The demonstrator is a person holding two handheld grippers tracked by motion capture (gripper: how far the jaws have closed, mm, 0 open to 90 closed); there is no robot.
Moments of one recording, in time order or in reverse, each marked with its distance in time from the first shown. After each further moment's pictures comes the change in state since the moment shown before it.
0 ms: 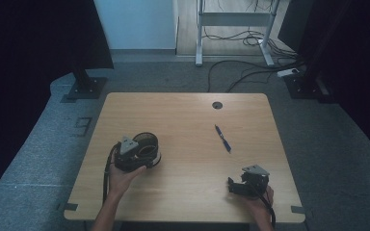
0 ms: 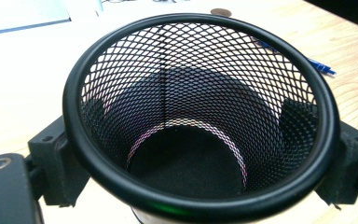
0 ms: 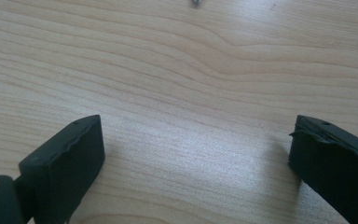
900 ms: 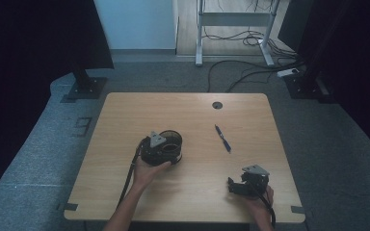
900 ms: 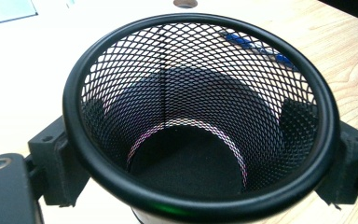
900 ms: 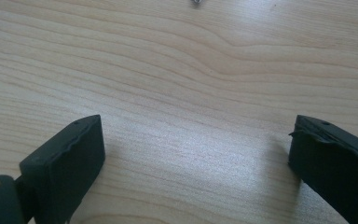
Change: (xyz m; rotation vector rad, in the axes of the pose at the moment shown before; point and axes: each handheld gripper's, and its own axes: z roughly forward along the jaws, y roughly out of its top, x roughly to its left) left arm -0.048 0.020 0.061 0.046 -0.064 0.058; right arm 0.000 0.000 0.000 -0.001 0.001 -0.001
